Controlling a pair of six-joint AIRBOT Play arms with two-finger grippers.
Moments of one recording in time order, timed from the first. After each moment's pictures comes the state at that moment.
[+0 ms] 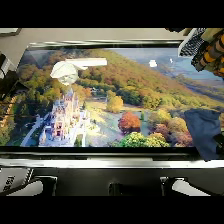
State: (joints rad) left arm 0.33 -1.31 1.56 1.08 -1.43 -1.75; right arm -0.73 -1.35 1.02 -1.91 1.46 2.11
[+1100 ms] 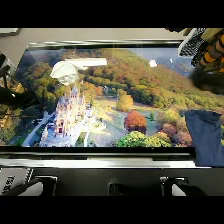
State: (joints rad) left arm 0.21 -1.21 1.28 1.23 -1.35 -1.55; right arm -0.14 -1.10 1.31 -1.30 0.97 1.66
